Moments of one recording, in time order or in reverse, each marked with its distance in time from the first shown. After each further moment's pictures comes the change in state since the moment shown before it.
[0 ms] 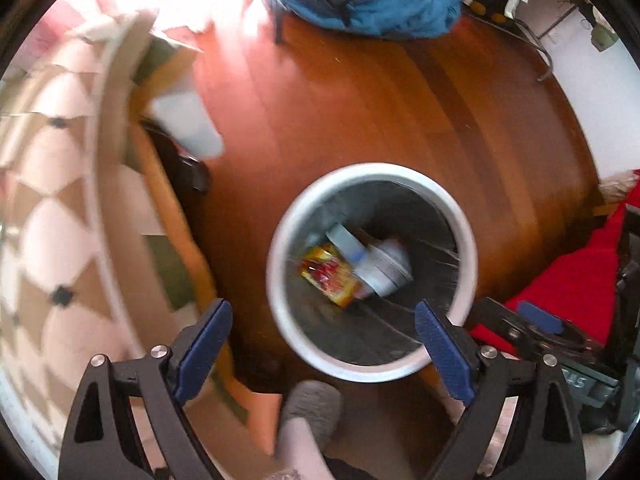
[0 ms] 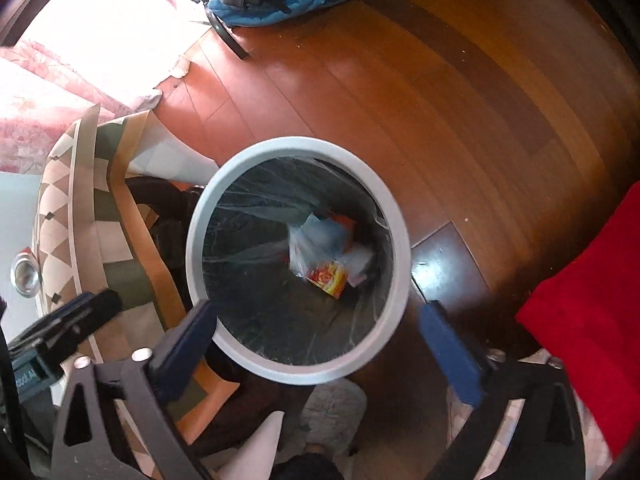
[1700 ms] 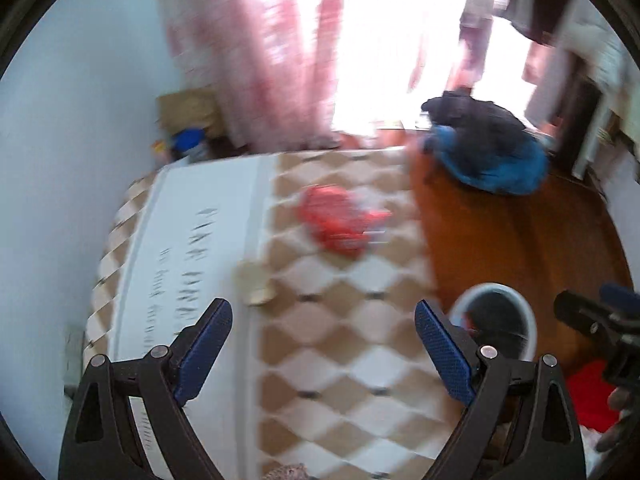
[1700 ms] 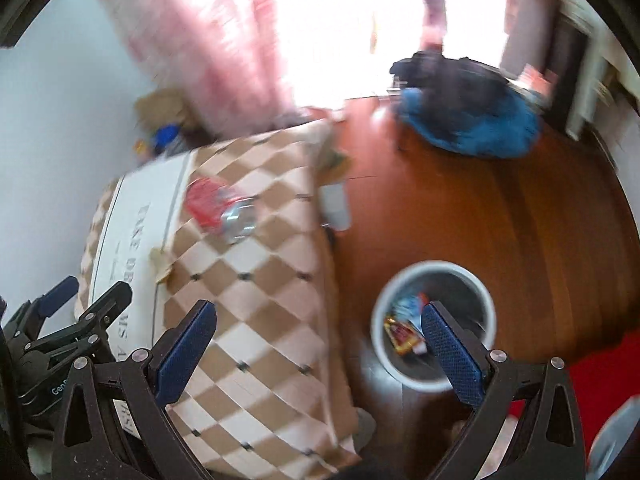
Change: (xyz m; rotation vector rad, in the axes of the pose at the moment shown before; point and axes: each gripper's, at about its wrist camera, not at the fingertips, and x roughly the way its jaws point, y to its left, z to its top) left arm -0.215 0.238 -0.119 -0.333 -0.409 0.245; right arm -0.171 0.346 -0.100 -0.585 -0.228 -0.043
